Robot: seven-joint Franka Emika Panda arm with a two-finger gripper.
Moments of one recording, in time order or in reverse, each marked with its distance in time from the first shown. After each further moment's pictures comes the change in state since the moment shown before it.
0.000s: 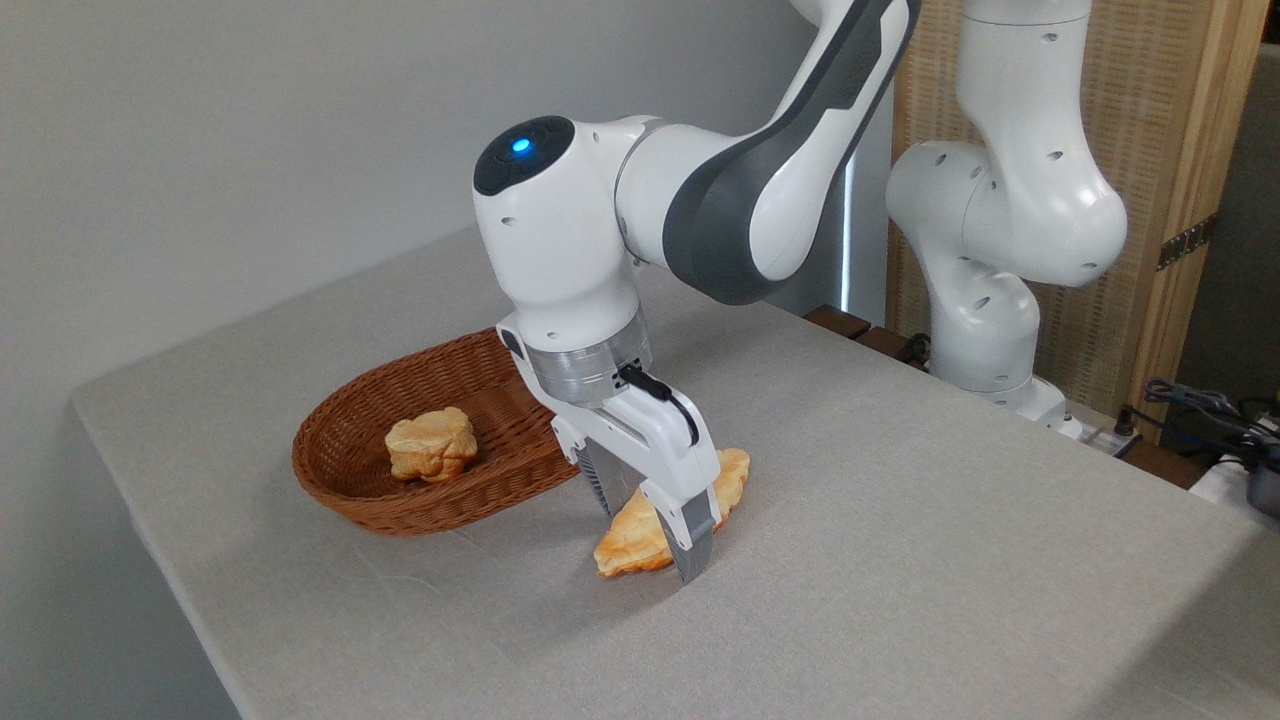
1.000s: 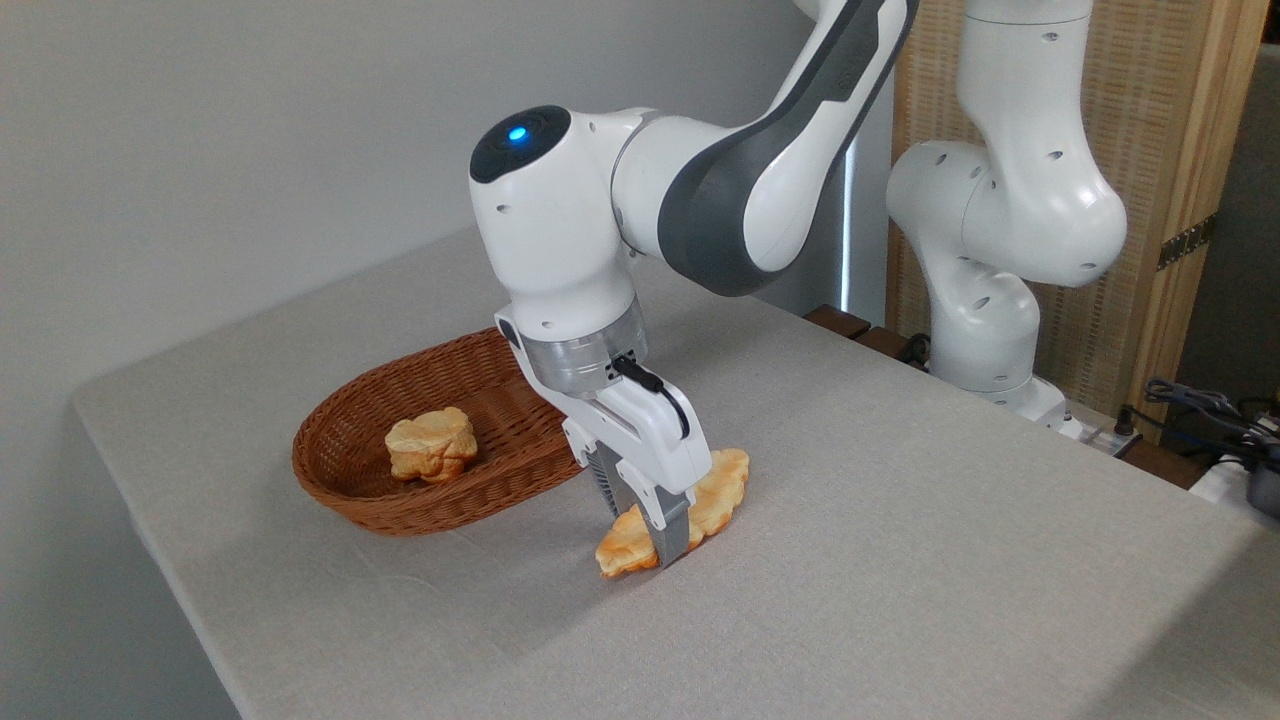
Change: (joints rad) arm -0.009 -0.013 -0.002 0.003 0.001 0.002 0.019
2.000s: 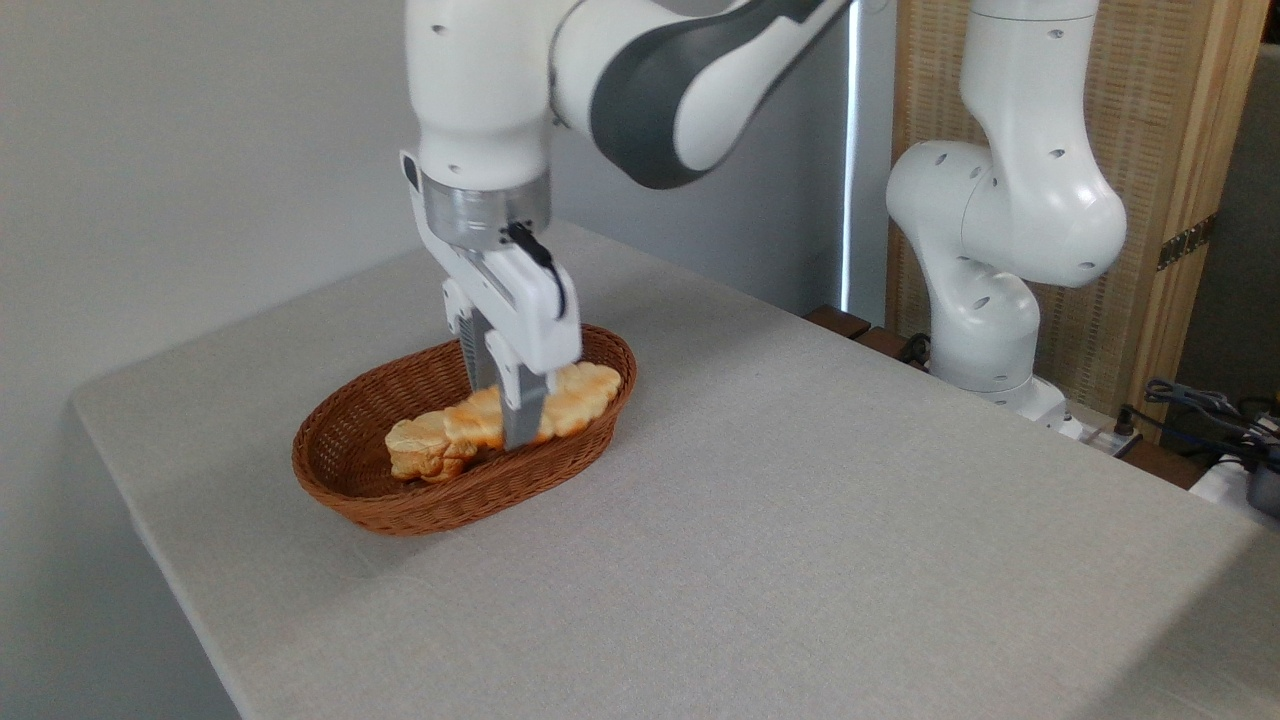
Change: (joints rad) arm -0.008 -0.039 -0.122 0.161 -0.246 -0.015 0.048
